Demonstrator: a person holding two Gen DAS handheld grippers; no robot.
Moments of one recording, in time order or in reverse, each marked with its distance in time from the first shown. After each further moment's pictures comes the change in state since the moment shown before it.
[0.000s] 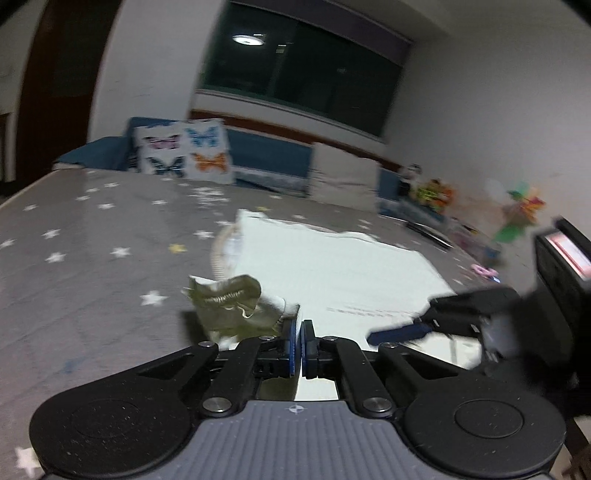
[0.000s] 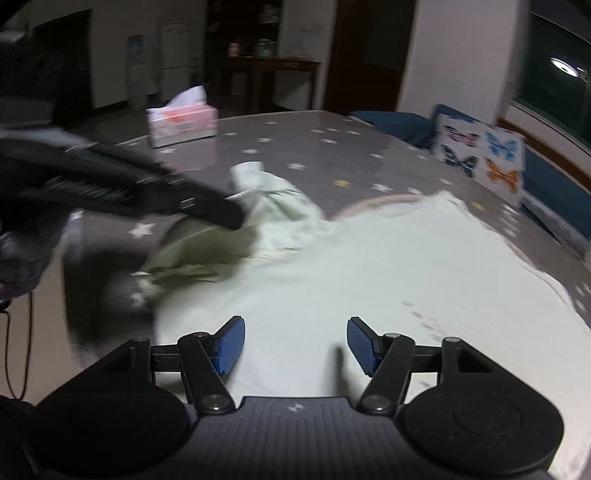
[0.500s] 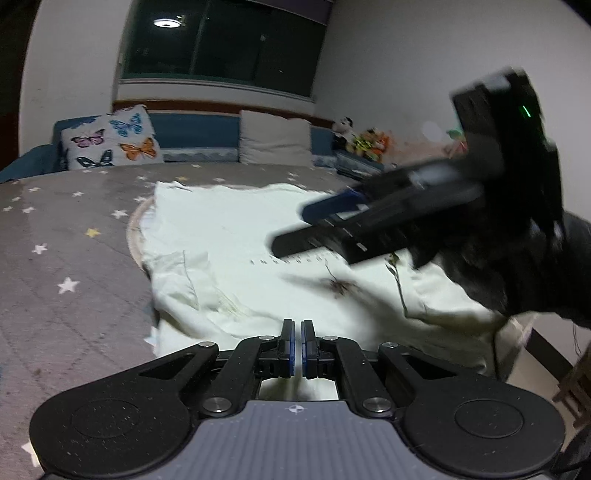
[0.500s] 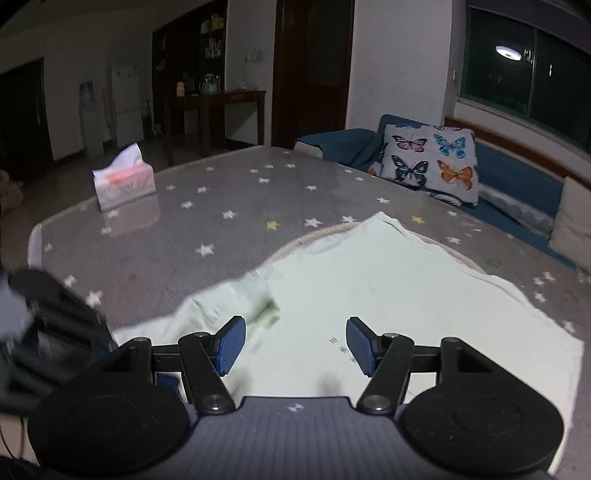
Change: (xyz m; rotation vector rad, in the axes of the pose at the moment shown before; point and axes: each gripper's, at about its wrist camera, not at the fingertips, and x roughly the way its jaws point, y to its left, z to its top) left arm 0.021 -0.041 -0.032 0.170 0.116 -0.150; right arm -0.013 -0.047 0.022 0.150 -0.096 -0.056
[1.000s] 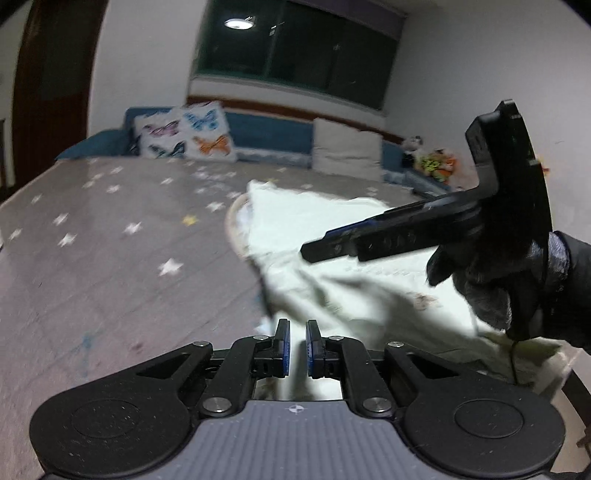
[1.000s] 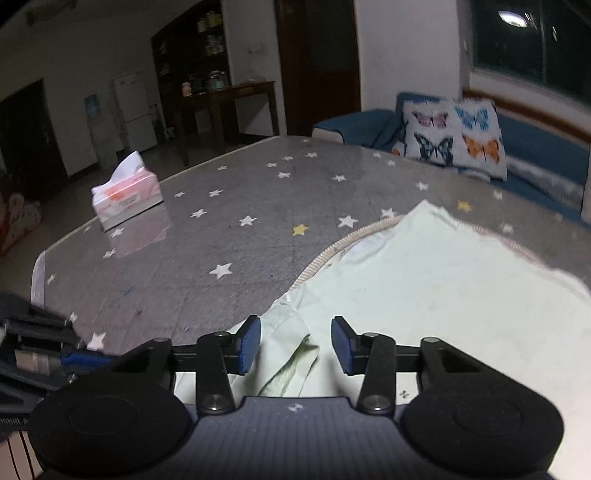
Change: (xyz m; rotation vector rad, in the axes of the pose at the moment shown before) left arm -0.030 0.050 -0.007 -0.151 -0.025 0.209; right arm 0.065 0.001 0.022 0.100 0.053 0.087
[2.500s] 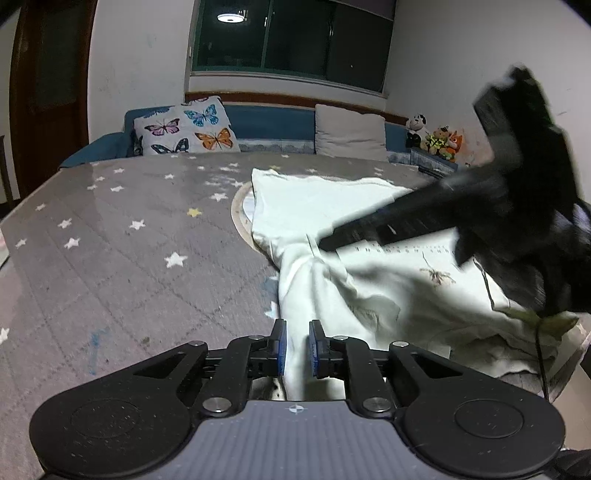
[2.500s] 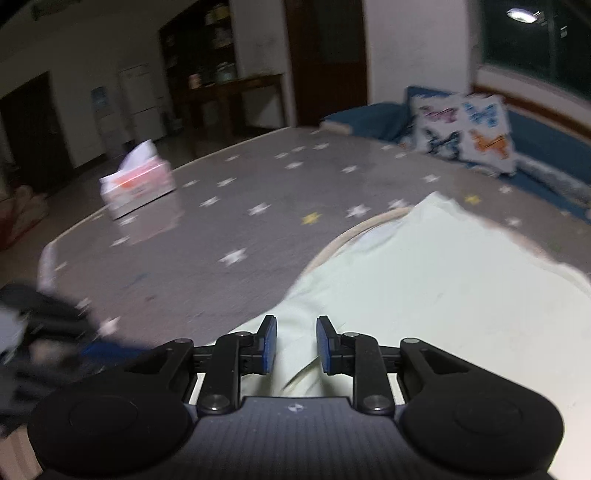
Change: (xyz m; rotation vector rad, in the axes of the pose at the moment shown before) left arm 0.005 -0.009 0.001 0.082 0.019 0.044; right arm -0.014 0.013 -0.011 -0.037 0.041 0.050
